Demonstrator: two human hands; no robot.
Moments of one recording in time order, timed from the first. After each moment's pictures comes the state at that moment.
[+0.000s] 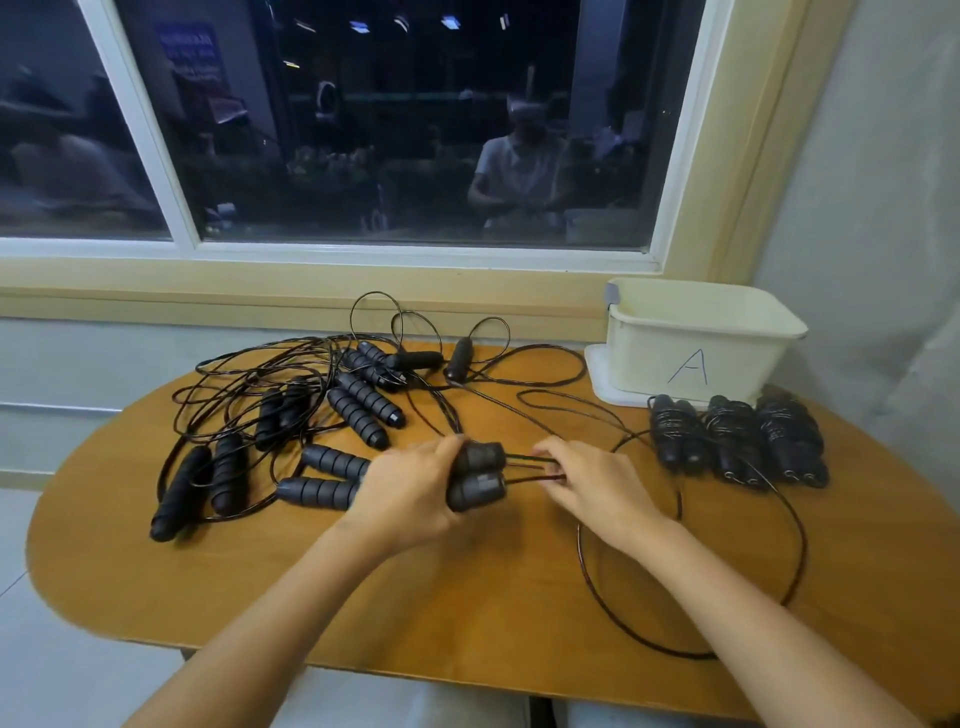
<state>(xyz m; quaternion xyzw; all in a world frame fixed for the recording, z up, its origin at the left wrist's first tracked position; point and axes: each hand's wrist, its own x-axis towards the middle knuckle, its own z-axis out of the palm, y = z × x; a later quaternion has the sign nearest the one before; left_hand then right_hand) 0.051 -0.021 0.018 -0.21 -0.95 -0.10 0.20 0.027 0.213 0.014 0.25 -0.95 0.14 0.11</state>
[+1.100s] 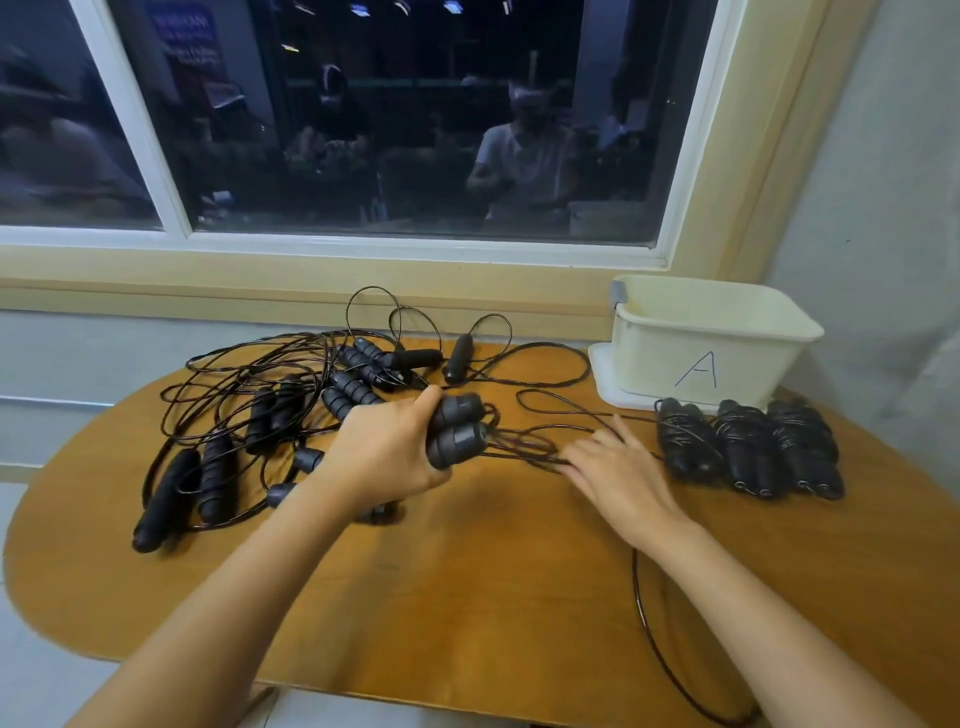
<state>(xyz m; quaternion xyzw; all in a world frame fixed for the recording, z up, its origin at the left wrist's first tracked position) 0.019 -0.043 0.053 -0.19 -0.95 -0.07 0.23 -0.008 0.232 -0.003 0.27 -0.94 0.03 0.22</state>
